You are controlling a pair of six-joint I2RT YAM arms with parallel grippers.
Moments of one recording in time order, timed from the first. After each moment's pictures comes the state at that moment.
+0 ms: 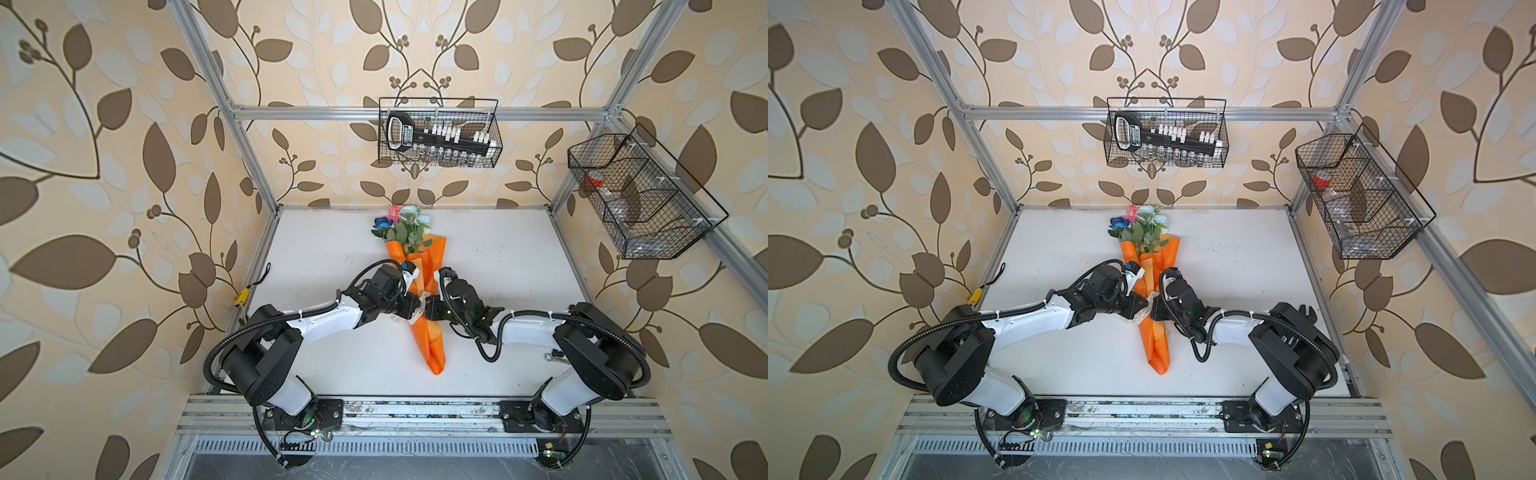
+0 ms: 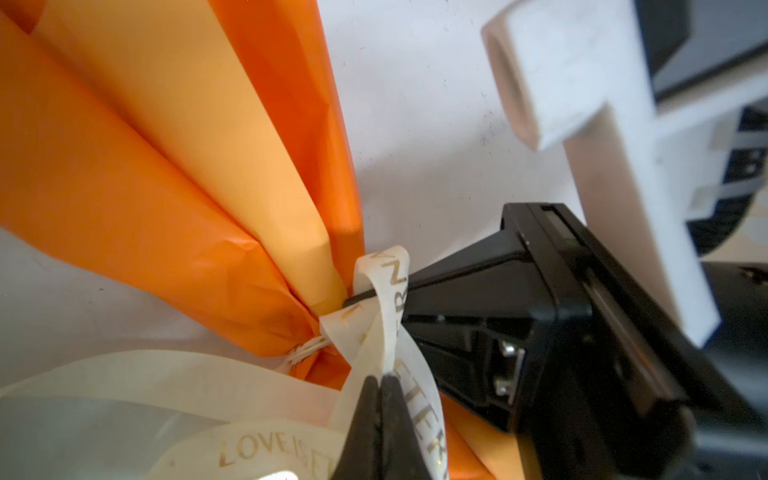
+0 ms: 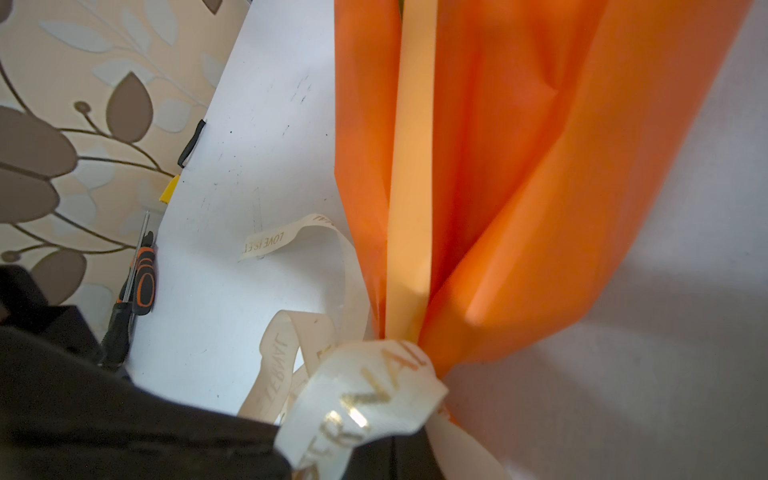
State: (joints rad) left arm -0.68 1.52 0.81 -0.03 0.31 -0.40; right arm 0.70 1.60 0.62 0.39 -0.05 0.65
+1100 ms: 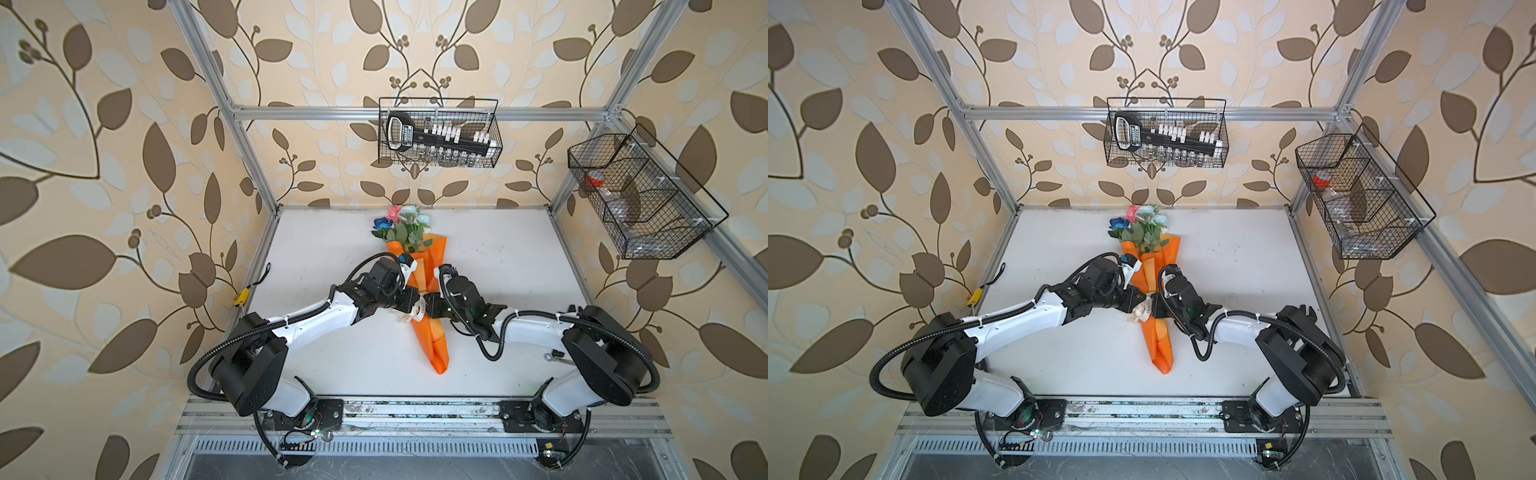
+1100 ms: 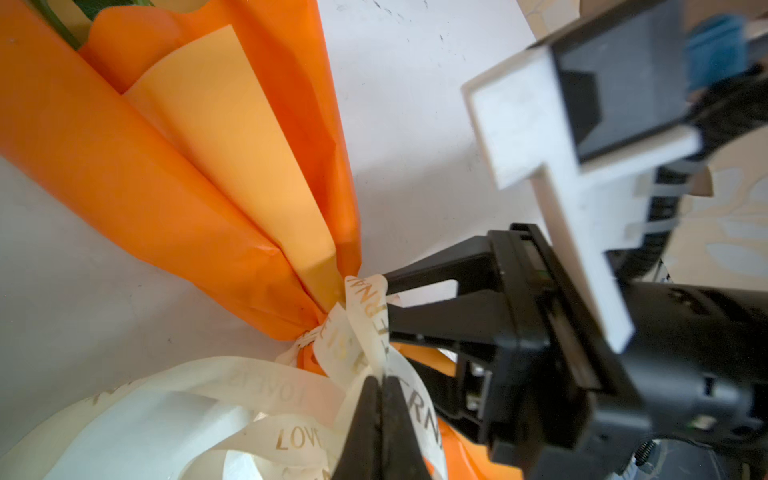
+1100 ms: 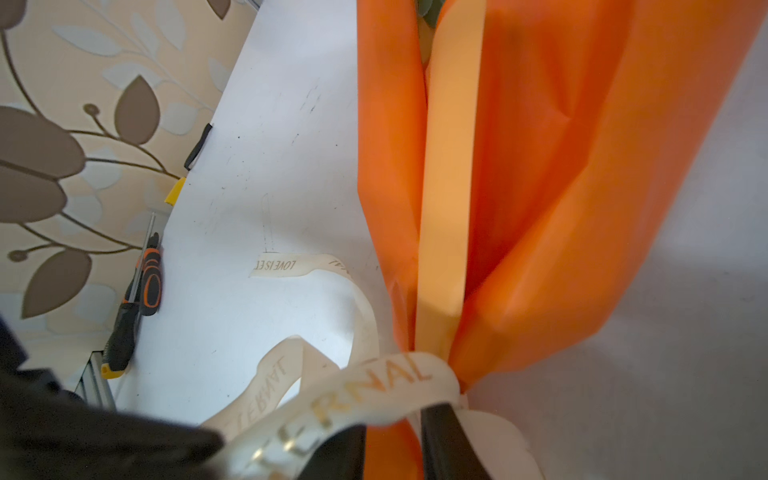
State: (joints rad) left arm -0.68 1.45 0.89 -0.17 0.28 -0.41; right arm 0.70 1.53 0.66 0.27 -0.04 0.64
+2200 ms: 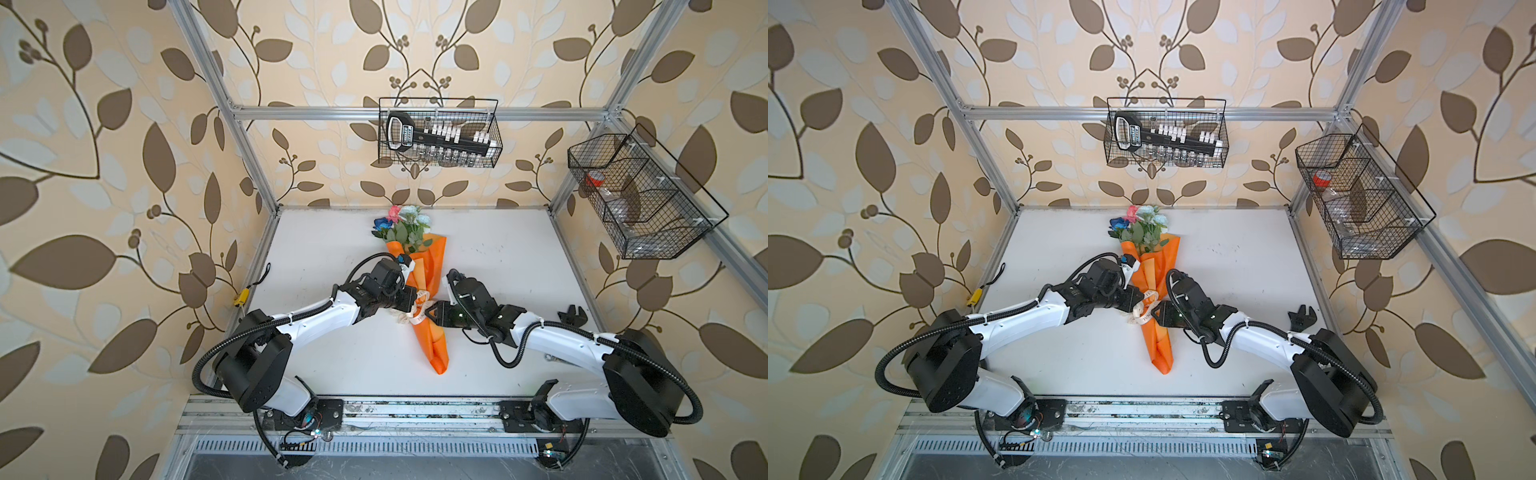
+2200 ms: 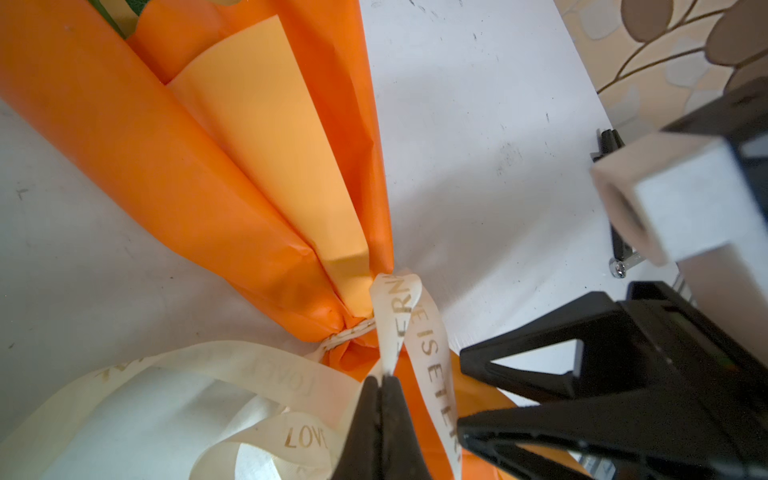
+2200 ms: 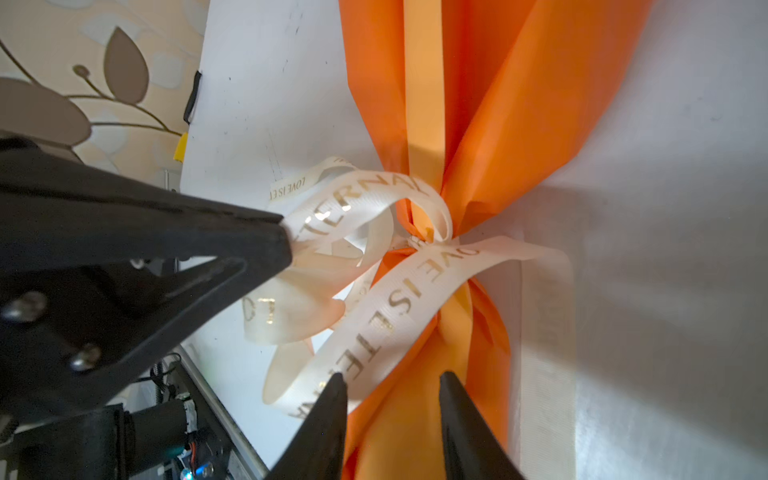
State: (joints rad) left arm -0.68 1.47 0.89 -0.16 0.23 -0.43; right arm 0.70 1.37 0.66 -0.05 -0.17 0.75
